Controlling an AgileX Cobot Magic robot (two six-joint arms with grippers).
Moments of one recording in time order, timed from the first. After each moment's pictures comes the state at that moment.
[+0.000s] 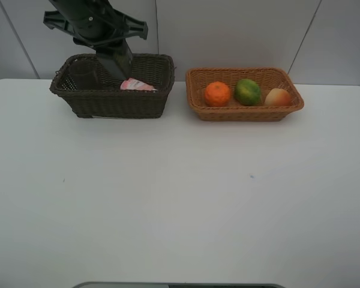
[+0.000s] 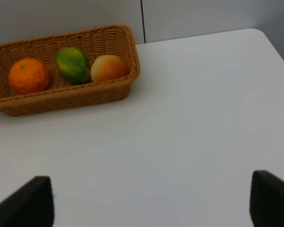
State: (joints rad) left arm -0.51 1.78 -1.39 0.43 0.53 -0.56; right arm -0.10 -0.01 -0.52 -0.03 1.06 0.05
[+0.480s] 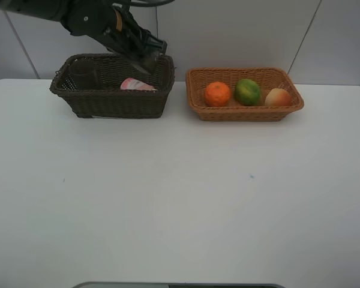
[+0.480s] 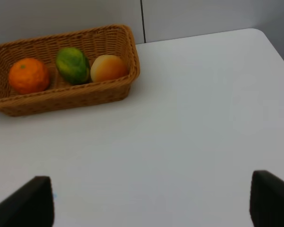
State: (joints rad) left arm -0.48 1.96 -1.39 0.56 0.14 -0.56; right arm -0.10 -0.01 -0.52 -0.03 1.06 0.05
